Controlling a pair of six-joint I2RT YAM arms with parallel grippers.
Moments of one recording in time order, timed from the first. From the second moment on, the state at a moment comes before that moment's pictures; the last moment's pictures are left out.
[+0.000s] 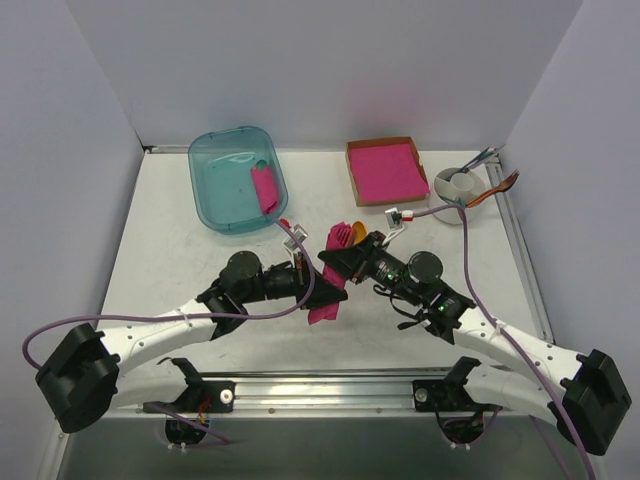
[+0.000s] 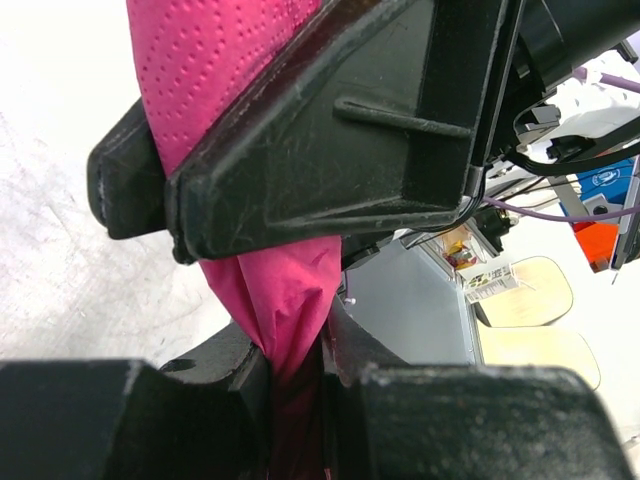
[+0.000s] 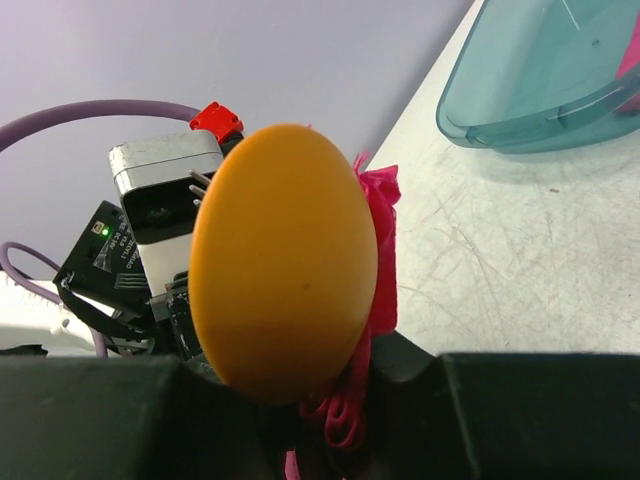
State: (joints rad) left arm -0.85 1.16 0.56 0.62 0.55 -0.83; right arm 0.79 0.98 0.53 0.52 -0.15 0.87
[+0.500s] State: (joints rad) left arm -0.86 1.20 0.56 0.69 0.58 -0.89; right arm 0.79 0.96 0.53 0.55 -0.06 0.83
